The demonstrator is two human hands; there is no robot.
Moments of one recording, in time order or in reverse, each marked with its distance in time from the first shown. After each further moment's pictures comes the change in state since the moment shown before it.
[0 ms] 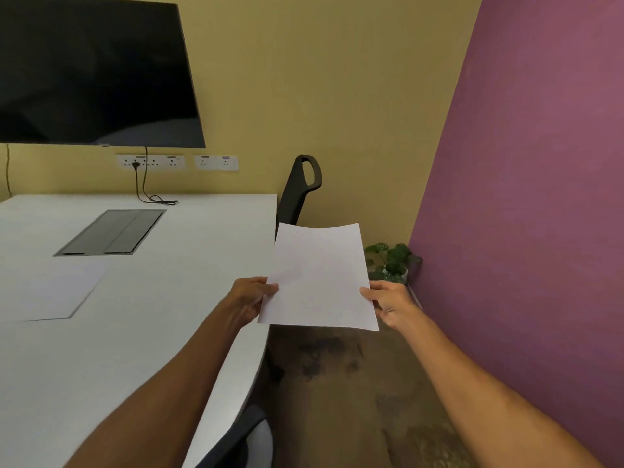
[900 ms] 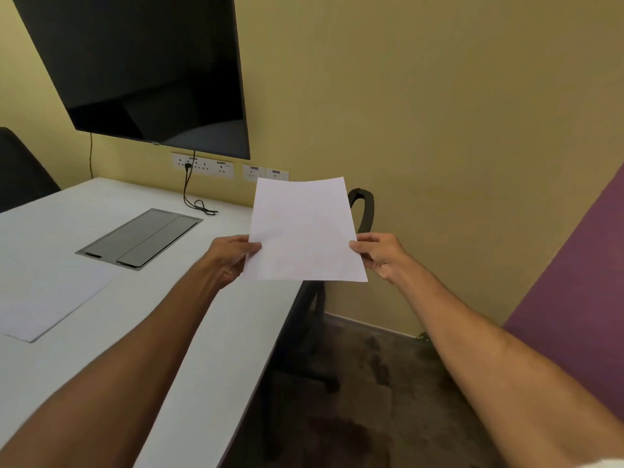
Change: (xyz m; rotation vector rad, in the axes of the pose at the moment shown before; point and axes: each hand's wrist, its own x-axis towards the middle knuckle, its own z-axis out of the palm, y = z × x) left_hand 0.316 0.197 0.028 -0.280 0.296 0.193; right_hand 0.408 -0.225 0.151 -0.134 -0.494 -0.148
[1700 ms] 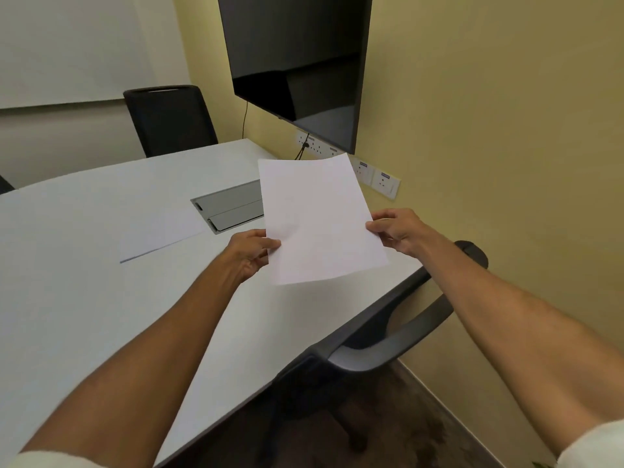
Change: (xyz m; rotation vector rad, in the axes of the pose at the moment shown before) left_hand 0.151 0.003 0.044 -0.270 0.584 0.016; right_hand 0.316 -0.061 0.083 -0.323 -0.610 0.032
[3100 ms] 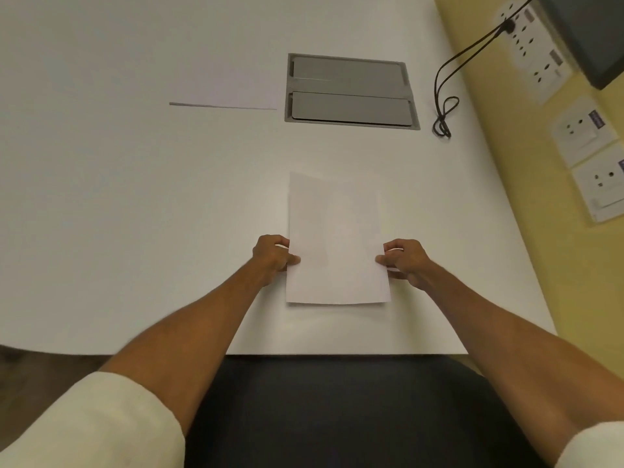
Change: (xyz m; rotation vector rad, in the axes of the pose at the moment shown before) left_hand 0.209 -0.185 -0.006 0.083 0.601 -0.375; right_hand 0.323 0.197 0.083 -0.505 -0.548 0.333
